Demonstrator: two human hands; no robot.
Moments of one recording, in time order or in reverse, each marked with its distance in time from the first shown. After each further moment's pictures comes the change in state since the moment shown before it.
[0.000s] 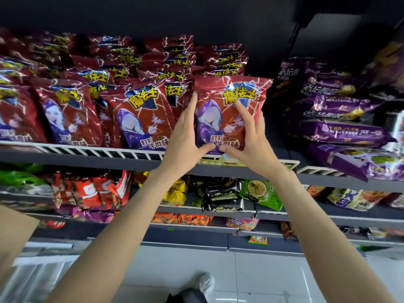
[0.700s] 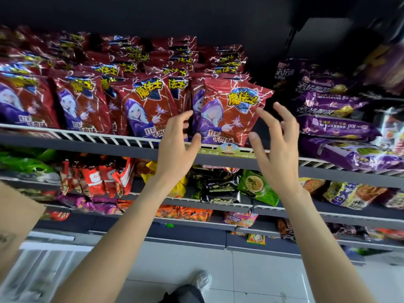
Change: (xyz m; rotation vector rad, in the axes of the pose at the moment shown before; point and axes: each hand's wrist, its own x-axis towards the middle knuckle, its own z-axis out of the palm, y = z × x) left_hand -0.045 0.018 -0.008 0.035 0.216 -0.089; right_hand -0.055 -0.032 -0.032 -0.286 0.342 0.003
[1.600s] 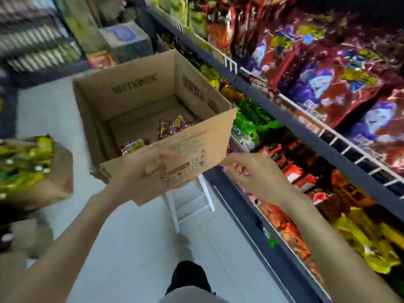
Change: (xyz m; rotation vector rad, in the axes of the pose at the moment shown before) left_hand -0.268 -0.155 -0.415 0.373 0.300 -0.516; right_hand -0.047 -0.394 0.250 0.482 -1.131 -0.730
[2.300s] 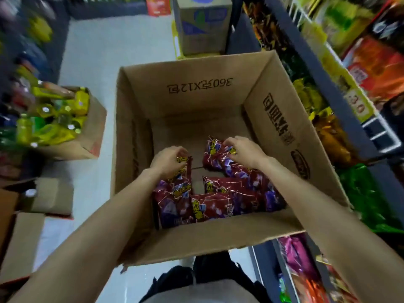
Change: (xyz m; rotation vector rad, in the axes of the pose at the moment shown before) left_hand 0.167 -0.322 -0.009 0.270 -0.230 -0.673; right_hand 0.422 0.069 0.171 -0.262 -0.478 -0.055
